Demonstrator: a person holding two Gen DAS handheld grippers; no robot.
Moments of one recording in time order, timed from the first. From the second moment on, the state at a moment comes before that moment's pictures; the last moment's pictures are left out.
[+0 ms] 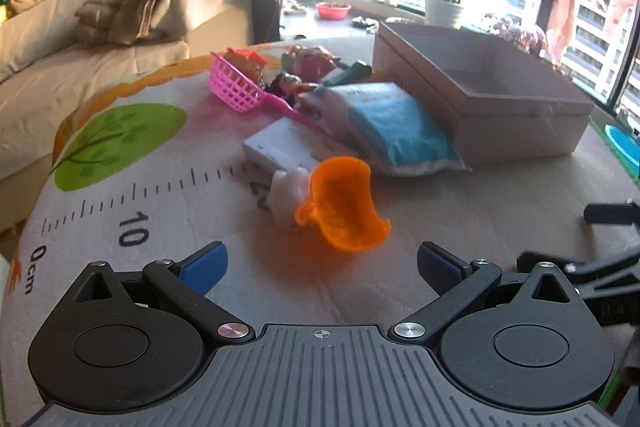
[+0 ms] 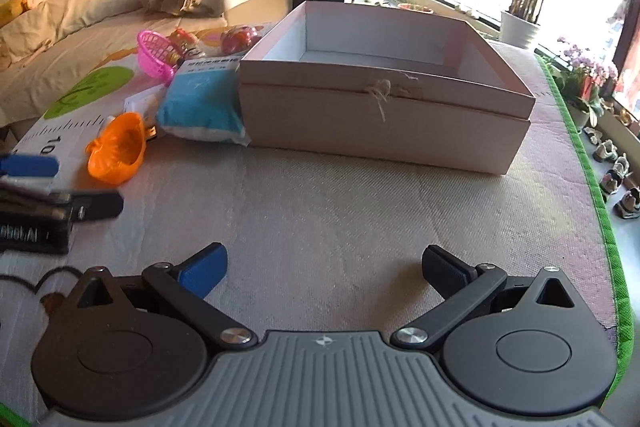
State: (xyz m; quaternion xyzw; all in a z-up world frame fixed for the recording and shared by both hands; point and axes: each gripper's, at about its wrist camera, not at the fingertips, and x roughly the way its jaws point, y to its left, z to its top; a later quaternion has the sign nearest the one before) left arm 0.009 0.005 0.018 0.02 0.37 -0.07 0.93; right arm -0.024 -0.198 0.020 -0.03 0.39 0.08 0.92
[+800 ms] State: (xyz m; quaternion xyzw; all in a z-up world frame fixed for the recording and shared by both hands) left arm 0.032 0.024 0.021 0.03 0.35 -0.05 0.93; right arm -0.007 -0.232 0.062 -0.02 0.24 -0.02 0.97
